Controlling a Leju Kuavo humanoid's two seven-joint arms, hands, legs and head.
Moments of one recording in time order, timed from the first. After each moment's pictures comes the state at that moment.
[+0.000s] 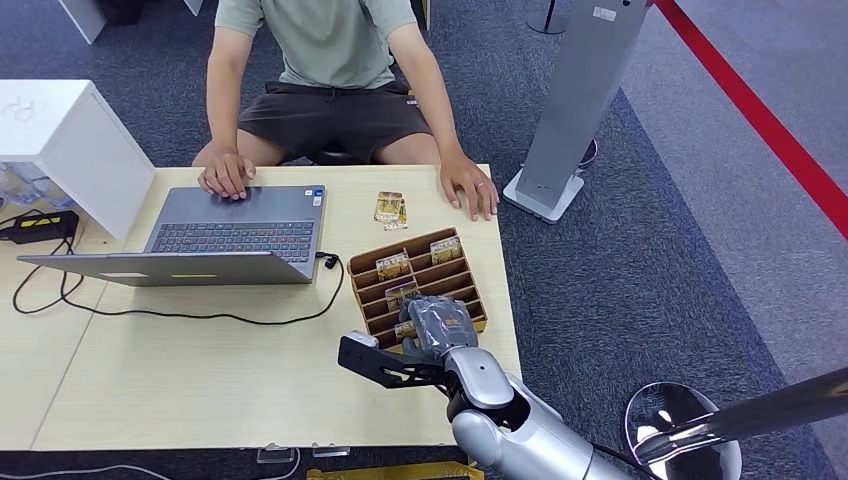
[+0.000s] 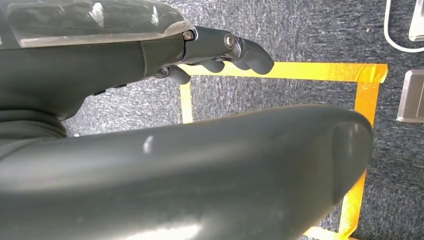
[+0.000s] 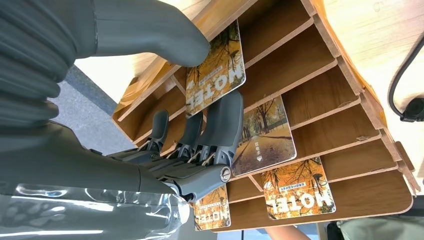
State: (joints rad) left arm -0.10 0.12 -0.96 -0.20 1.18 0.09 -0.05; right arm -0.41 -0.05 0.83 -1.38 0.90 0.01 0.62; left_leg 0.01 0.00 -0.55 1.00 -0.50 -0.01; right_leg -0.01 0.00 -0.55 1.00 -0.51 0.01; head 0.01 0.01
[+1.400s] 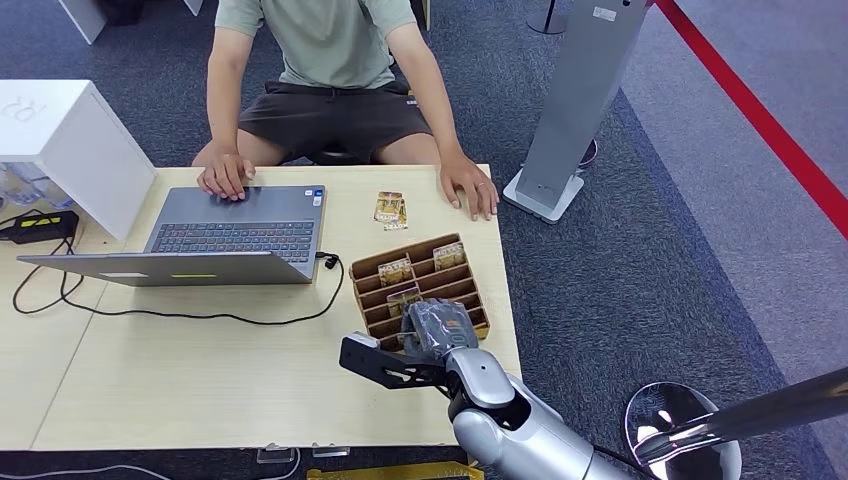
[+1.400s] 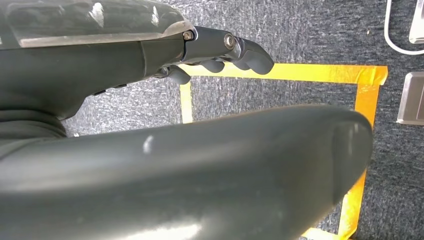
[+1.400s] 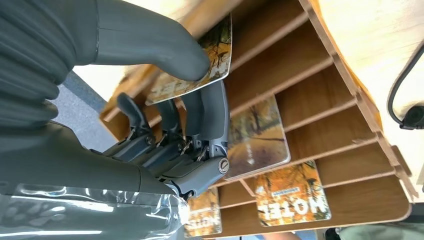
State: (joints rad) left arm -0.10 0.12 -0.96 -0.20 1.18 0.09 -0.05; right arm -0.41 -0.05 0.82 -1.36 0.88 0.01 0.60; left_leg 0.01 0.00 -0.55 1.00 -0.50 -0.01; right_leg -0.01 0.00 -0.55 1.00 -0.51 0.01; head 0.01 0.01
